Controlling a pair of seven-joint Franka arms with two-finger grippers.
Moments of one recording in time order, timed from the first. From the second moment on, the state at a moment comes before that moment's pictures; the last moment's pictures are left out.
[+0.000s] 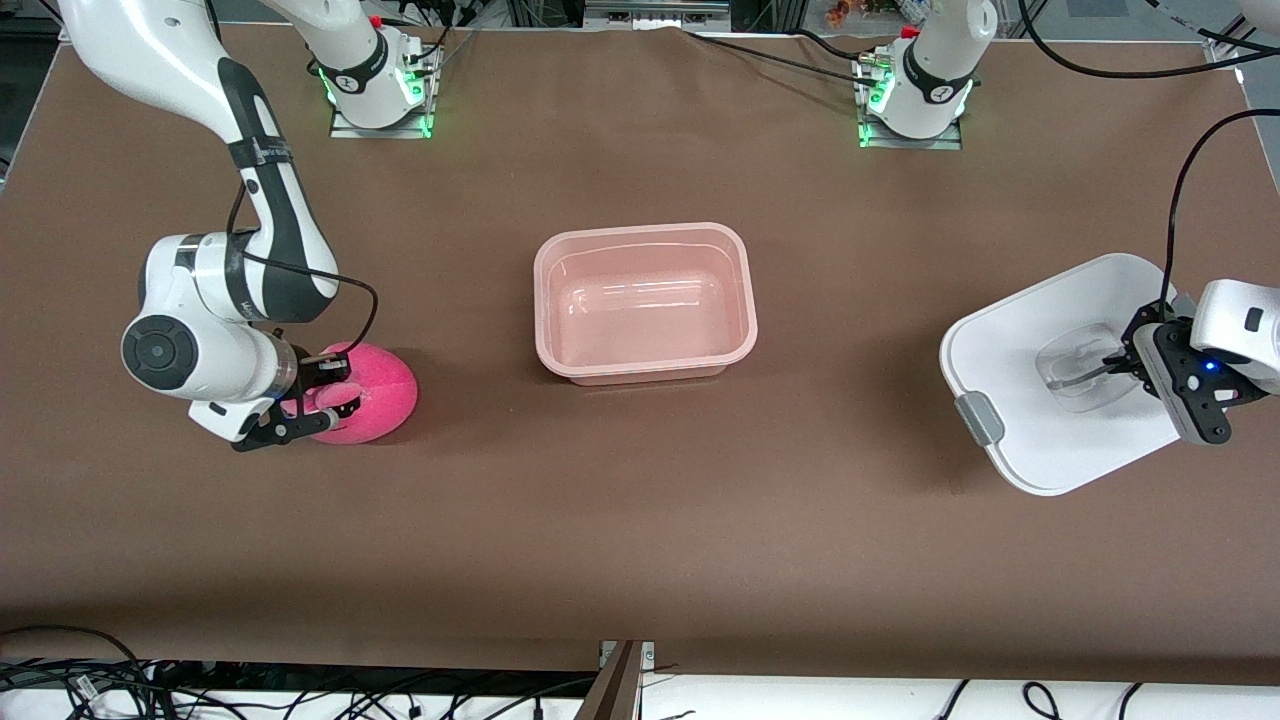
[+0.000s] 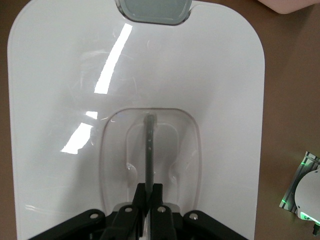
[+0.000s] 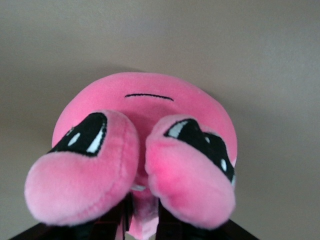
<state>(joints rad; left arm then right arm) 0.13 0.47 -0.02 -1.25 -0.04 1.48 1.23 0.23 0.50 -0.14 -1.69 0.03 1.99 -0.21</state>
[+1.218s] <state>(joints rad) 0.13 0.47 -0.02 -1.25 -0.04 1.48 1.23 0.39 0.44 0.21 -1.34 0.02 1.61 -0.82</state>
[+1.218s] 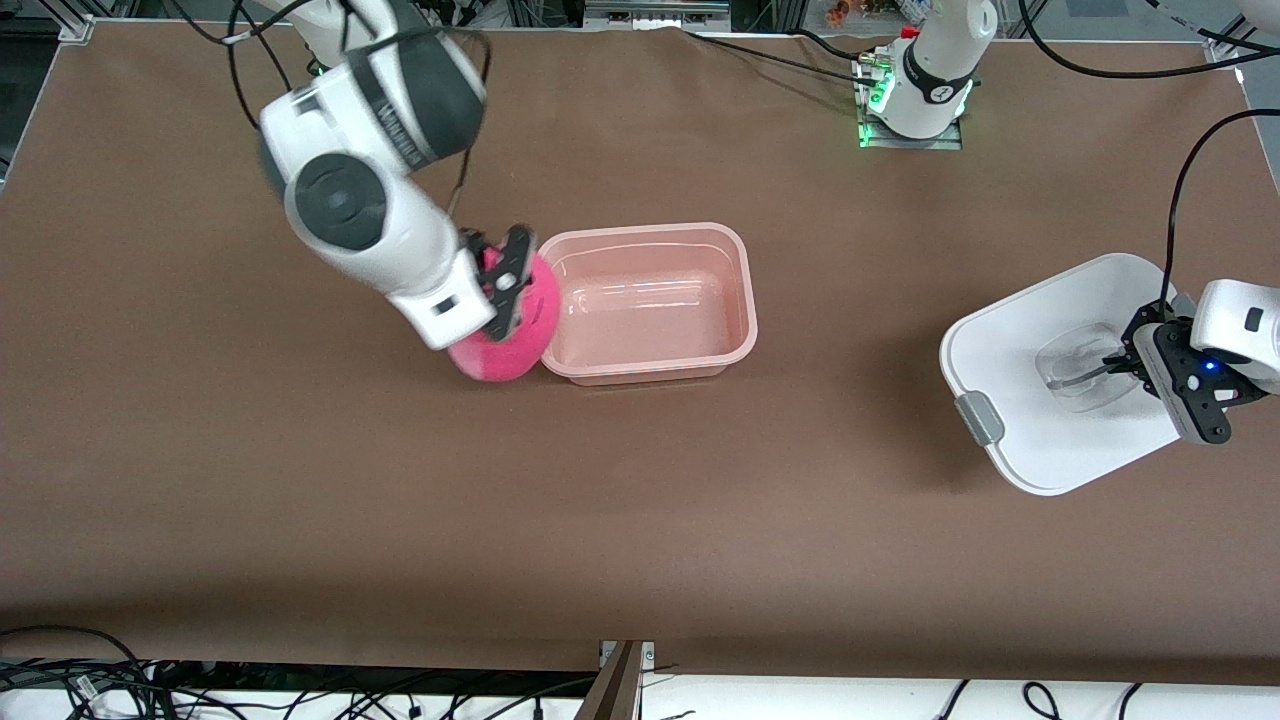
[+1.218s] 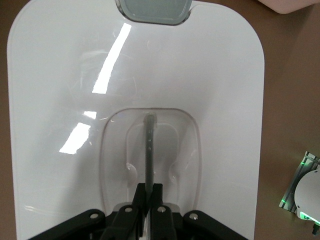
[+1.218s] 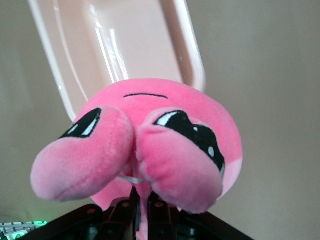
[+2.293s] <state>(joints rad) 0.13 0.47 -0.02 -1.25 -0.04 1.48 1.23 0.63 0.56 0.21 -1.32 -0.14 1.68 -0.75</state>
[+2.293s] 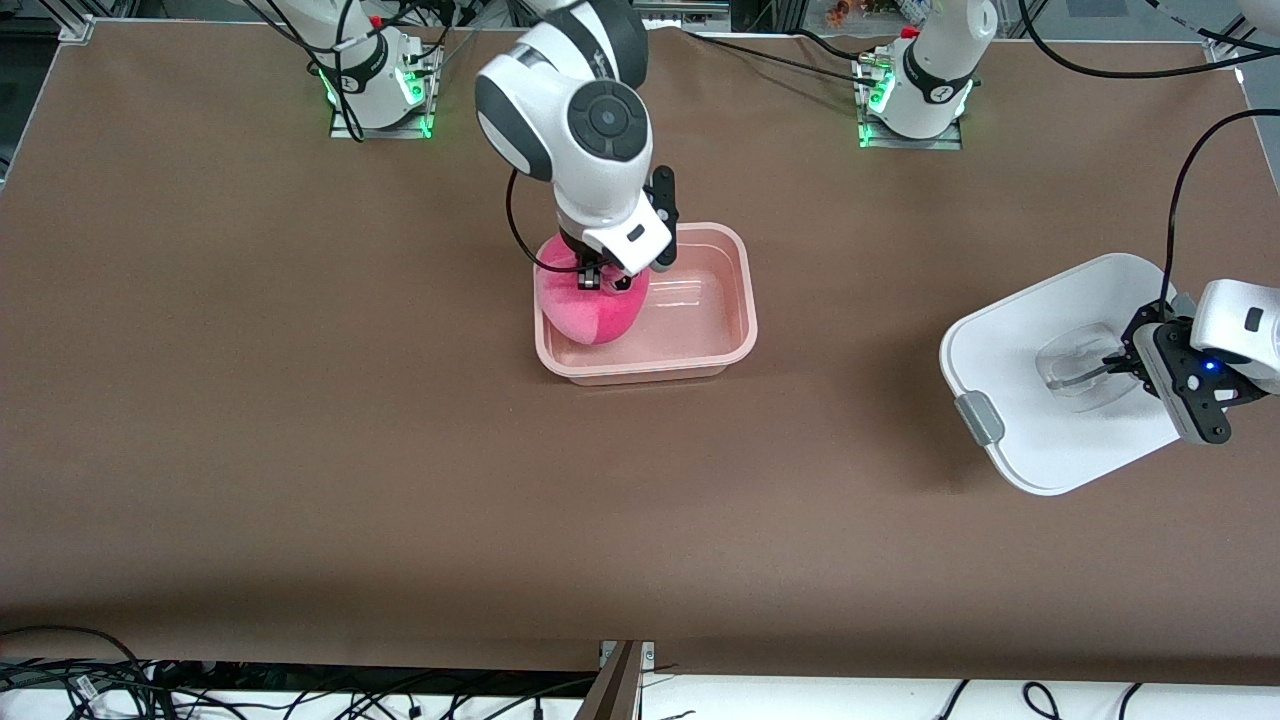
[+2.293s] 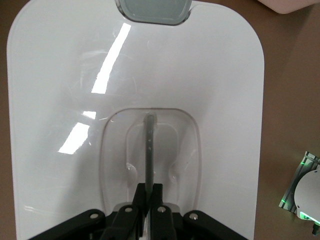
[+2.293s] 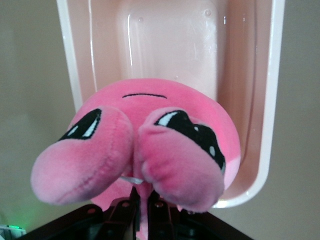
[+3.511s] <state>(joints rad) 0.14 0.47 -0.02 -1.25 -0.04 1.48 1.23 0.64 0.76 0.21 -1.32 -0.25 2.01 -0.63</state>
